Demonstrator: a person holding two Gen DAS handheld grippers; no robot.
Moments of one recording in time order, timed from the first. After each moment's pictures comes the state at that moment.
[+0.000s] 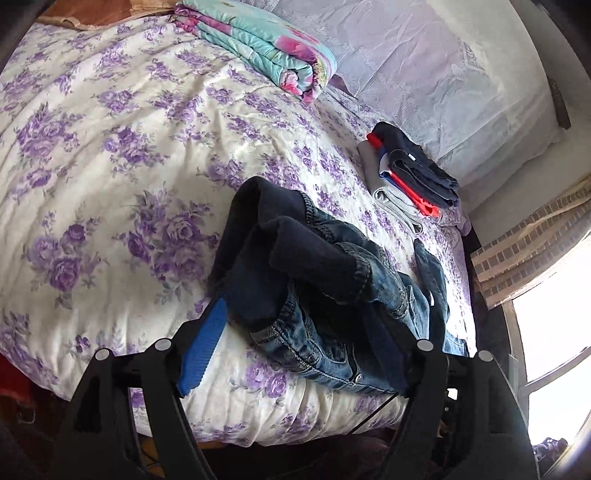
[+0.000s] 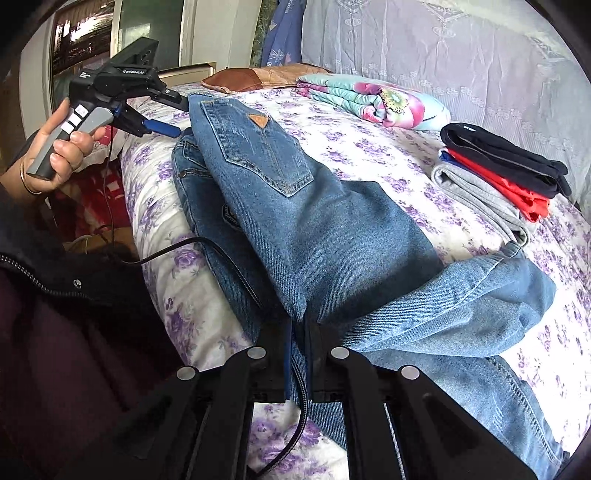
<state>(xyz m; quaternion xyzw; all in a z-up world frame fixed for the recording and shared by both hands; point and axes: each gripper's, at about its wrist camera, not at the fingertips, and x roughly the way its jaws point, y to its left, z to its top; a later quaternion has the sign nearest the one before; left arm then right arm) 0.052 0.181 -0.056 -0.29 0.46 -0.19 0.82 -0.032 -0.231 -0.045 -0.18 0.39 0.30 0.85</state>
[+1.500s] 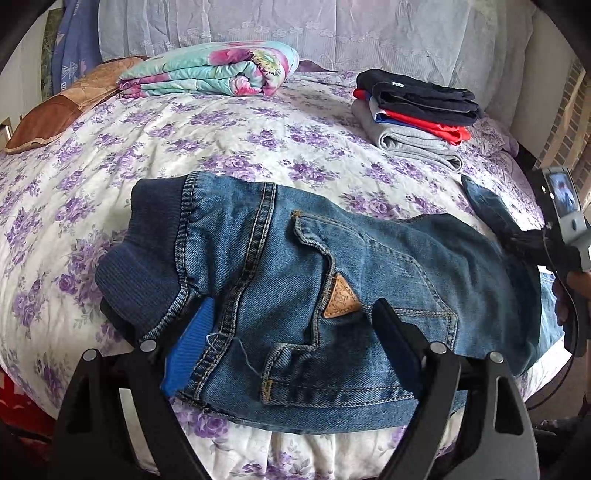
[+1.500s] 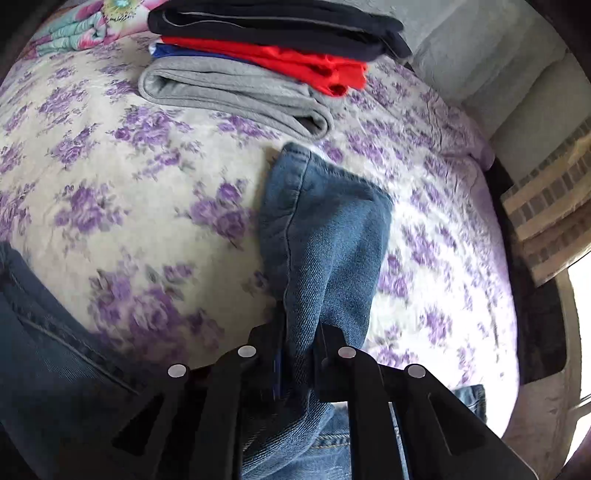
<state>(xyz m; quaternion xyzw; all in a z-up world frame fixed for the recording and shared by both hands) 0.048 0.058 -0.066 -0.04 0.42 -0.11 0.90 0.098 -0.318 -0.057 -0.14 0.51 -0.18 0.83</state>
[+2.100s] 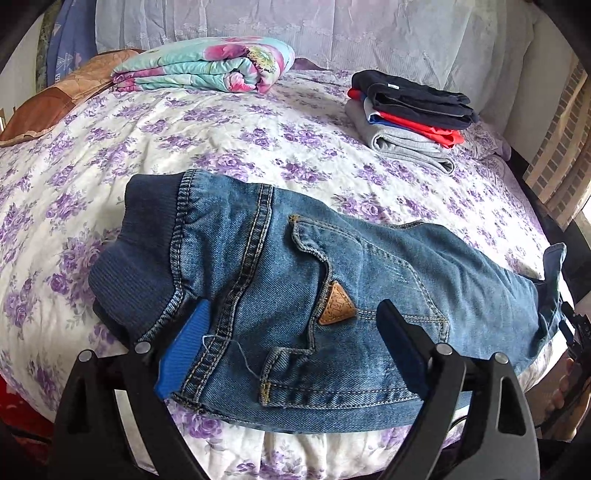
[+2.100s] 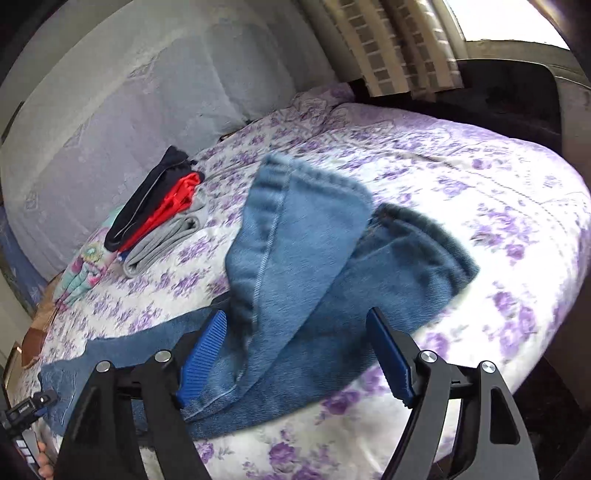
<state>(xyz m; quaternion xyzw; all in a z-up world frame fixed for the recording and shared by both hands) 0.052 0.061 -0.063 -0.06 0.43 -0.13 0.89 -0.135 -0.448 -0.049 0.25 0.27 -0.23 0.90</state>
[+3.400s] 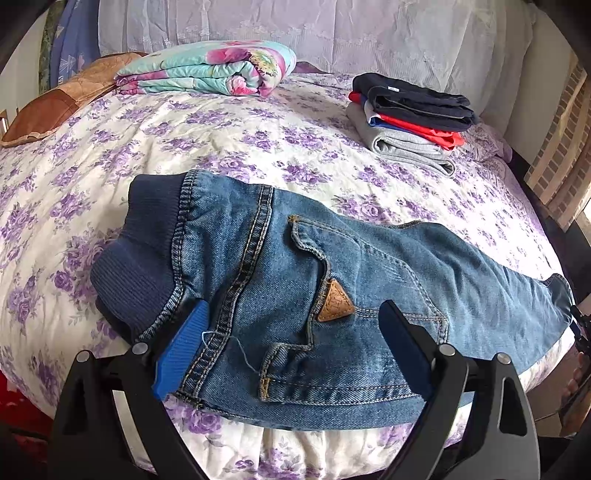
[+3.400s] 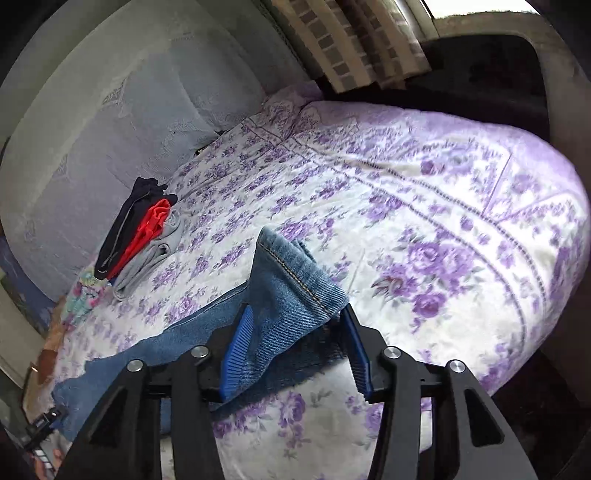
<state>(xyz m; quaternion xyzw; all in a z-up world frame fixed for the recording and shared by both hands) 0.047 0.060 -0.061 -0.06 0.42 -0.13 0.89 -0.165 -0.530 -0.037 0.24 0.26 -0.22 0.91</state>
